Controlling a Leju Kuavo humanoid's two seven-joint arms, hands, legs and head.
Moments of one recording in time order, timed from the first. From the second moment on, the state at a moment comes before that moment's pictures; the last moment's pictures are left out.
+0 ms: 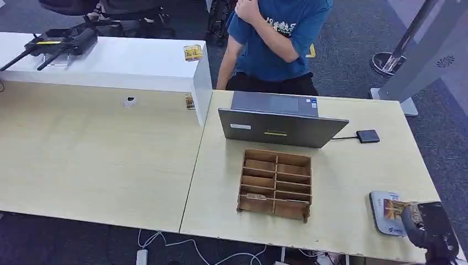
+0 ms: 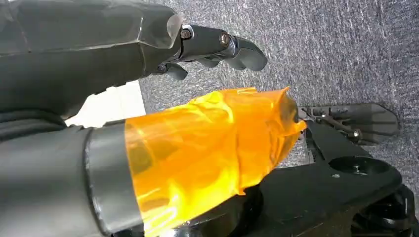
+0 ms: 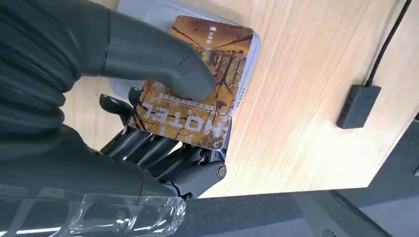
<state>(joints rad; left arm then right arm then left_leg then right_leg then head) -0.05 -0.27 0.92 -0.20 -0.89 -0.01 0.15 -0.04 -0.46 0.01 -1.27 0.05 -0.16 -0.02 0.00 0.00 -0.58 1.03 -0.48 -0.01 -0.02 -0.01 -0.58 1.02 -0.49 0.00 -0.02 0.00</state>
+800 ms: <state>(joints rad) -0.05 -0.27 0.92 -0.20 -0.90 -0.01 0.15 -0.06 -0.45 0.02 -1.18 0.05 -0.15 0.00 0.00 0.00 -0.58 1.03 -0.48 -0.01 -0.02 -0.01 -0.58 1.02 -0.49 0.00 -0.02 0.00</state>
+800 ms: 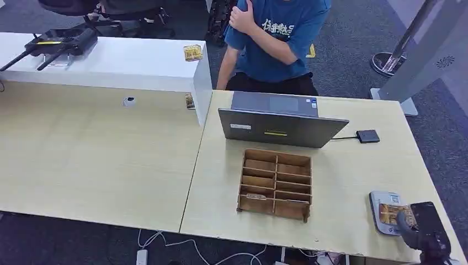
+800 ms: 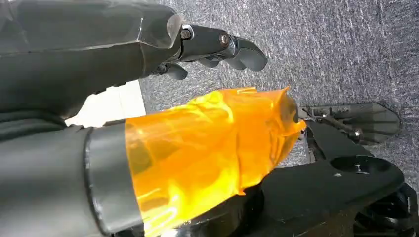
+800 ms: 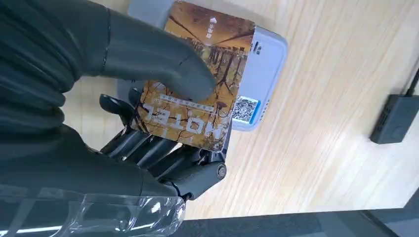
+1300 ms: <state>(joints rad) -0.05 -0.27 0.92 -0.20 -0.91 -0.02 0.15 -0.08 -0.46 0.01 -1.13 0.05 -0.14 0.00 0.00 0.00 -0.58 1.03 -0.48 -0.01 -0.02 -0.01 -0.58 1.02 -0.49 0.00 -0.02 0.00</state>
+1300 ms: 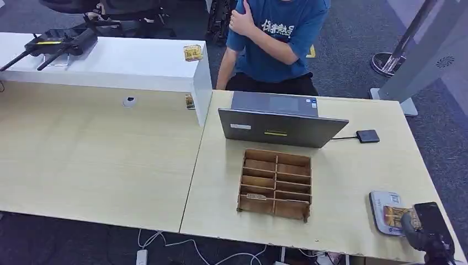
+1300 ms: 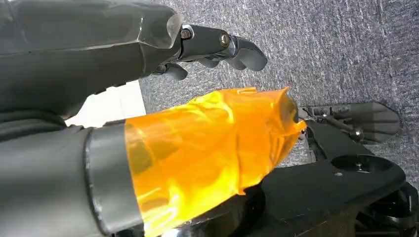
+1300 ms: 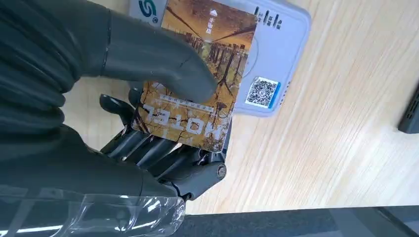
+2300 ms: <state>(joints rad) -0.05 -0.27 0.92 -0.20 -0.92 -0.02 0.15 -0.11 -0.46 0.00 -1.07 0.06 -0.11 0.01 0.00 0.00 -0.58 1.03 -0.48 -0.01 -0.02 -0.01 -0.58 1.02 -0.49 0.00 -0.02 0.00</state>
